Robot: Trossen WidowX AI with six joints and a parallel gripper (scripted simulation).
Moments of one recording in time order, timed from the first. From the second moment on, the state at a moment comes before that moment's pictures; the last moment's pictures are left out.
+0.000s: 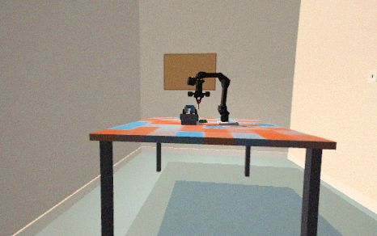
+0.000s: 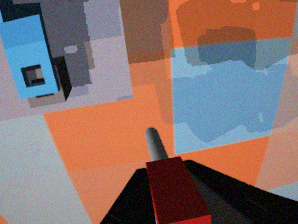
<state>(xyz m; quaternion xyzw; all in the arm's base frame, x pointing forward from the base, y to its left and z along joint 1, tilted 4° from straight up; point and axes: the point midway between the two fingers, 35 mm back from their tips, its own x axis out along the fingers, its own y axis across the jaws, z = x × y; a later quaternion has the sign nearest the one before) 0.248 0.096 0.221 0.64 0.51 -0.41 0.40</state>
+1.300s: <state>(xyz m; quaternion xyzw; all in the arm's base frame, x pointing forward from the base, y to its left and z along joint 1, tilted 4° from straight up) 0.217 0.012 0.199 0.64 0.50 -0.42 0.41</state>
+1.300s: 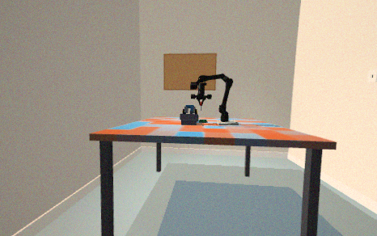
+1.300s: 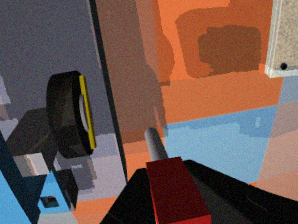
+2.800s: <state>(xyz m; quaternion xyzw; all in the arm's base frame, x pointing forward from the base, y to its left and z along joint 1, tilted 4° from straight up) 0.191 -0.132 0.166 0.64 0.50 -0.42 0.41</state>
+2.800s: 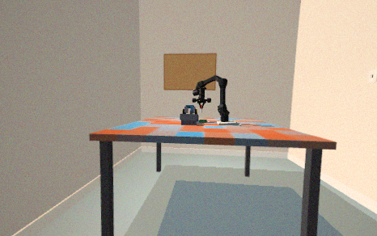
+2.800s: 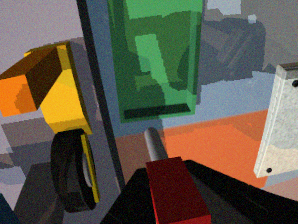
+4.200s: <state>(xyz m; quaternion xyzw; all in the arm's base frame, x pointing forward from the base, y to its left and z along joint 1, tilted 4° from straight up) 0.190 -0.127 0.167 0.75 0.11 -0.65 0.06</state>
